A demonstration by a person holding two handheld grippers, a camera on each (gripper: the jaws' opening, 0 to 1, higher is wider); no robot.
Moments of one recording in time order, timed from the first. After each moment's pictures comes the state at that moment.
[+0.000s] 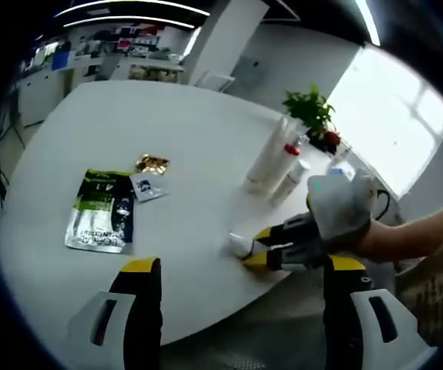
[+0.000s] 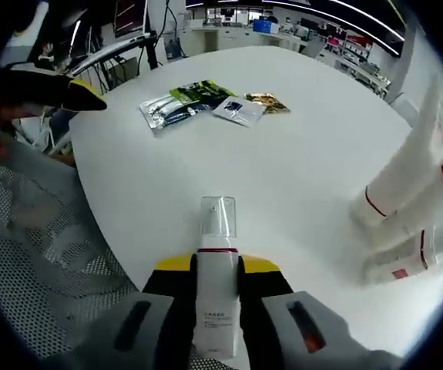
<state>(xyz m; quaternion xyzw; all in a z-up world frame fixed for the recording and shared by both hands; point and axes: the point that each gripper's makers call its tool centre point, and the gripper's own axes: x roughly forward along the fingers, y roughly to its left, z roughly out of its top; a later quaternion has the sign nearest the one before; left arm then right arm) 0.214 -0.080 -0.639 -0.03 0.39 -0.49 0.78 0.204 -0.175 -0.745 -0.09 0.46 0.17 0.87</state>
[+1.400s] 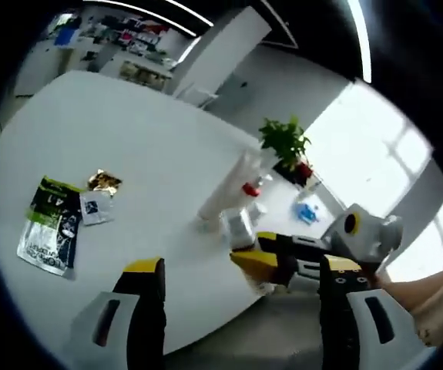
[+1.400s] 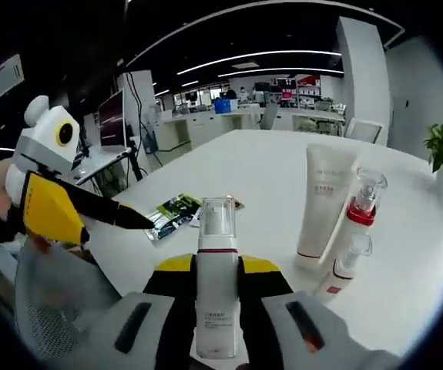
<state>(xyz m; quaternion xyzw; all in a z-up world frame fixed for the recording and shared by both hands) 0.208 -0.159 -0.582 -0.16 0.38 -0.53 0.74 0.210 -0.210 -0.608 0.02 0.23 0.10 0.97</state>
